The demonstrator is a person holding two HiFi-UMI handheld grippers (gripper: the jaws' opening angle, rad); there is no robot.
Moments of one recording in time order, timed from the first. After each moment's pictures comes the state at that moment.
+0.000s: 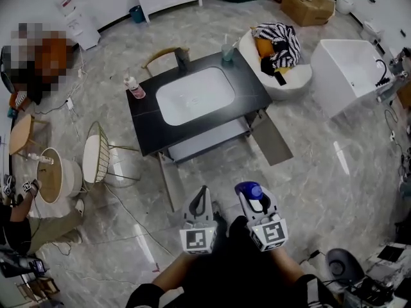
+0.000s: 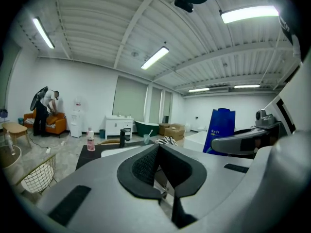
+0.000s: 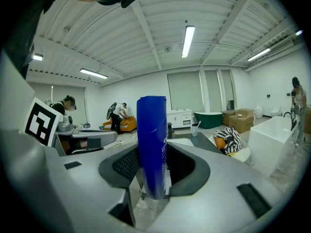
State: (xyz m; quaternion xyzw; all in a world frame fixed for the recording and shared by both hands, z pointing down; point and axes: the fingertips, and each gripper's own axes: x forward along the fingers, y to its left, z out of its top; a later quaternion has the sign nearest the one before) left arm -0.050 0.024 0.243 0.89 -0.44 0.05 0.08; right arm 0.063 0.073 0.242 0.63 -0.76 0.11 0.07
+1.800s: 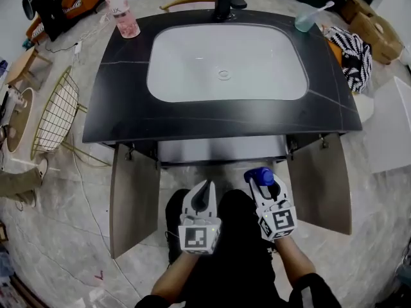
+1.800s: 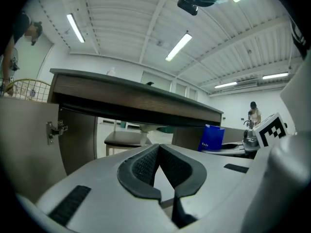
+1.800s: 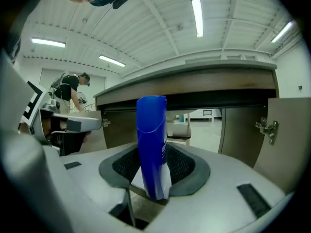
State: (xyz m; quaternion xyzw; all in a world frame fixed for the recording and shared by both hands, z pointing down) left arm 0.004 -0.191 0.726 0.82 -0.56 0.00 0.11; right arm 0.144 -0.204 0.758 0.52 -0.85 0.08 0.10
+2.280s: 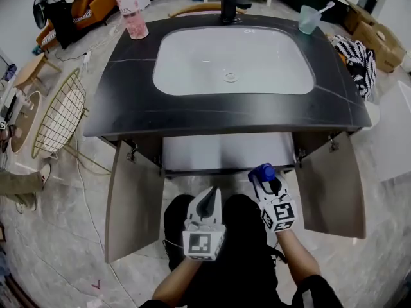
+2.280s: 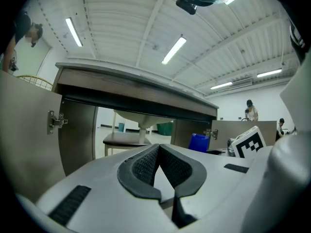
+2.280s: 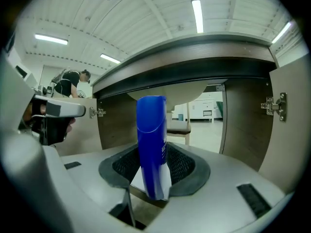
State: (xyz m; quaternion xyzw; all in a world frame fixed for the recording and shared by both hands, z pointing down) left arm 0.003 -0.174 0.772 0.83 -0.55 0.01 0.07; right arm 0.144 -0.229 0.832 0.52 -0.85 0.06 0.10
